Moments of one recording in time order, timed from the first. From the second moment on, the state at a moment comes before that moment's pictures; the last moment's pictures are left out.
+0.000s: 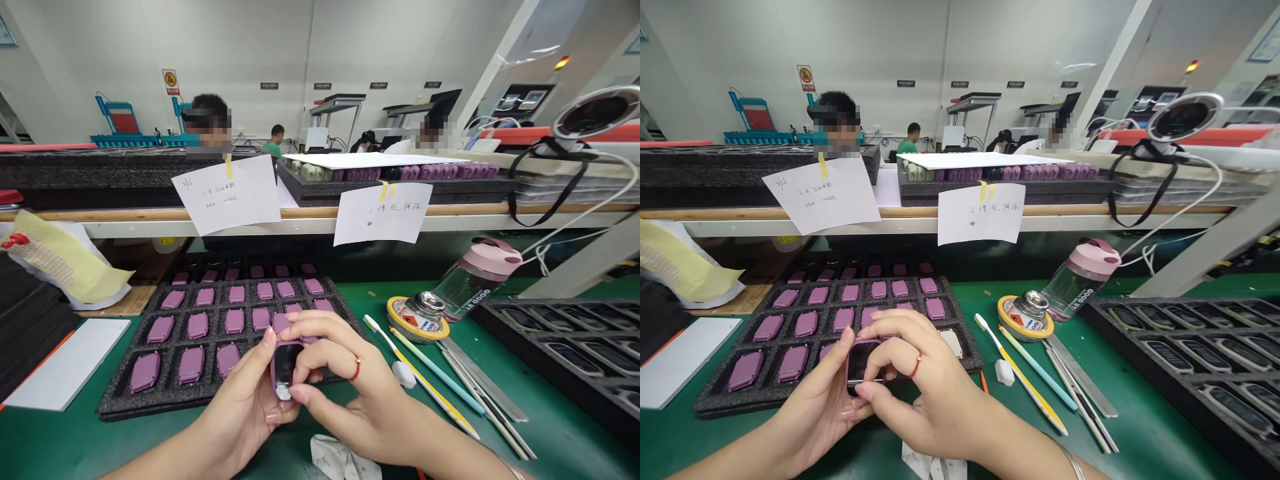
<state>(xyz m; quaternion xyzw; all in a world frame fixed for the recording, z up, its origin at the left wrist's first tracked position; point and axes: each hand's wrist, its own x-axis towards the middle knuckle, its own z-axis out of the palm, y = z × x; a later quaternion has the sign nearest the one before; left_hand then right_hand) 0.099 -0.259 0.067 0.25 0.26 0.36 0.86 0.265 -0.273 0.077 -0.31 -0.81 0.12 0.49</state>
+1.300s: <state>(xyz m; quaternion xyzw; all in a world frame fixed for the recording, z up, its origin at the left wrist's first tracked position) 0.095 -0.273 0.071 0.26 0.24 0.39 0.85 0.261 -0.296 0.070 -0.29 -0.82 -0.01 0.49</state>
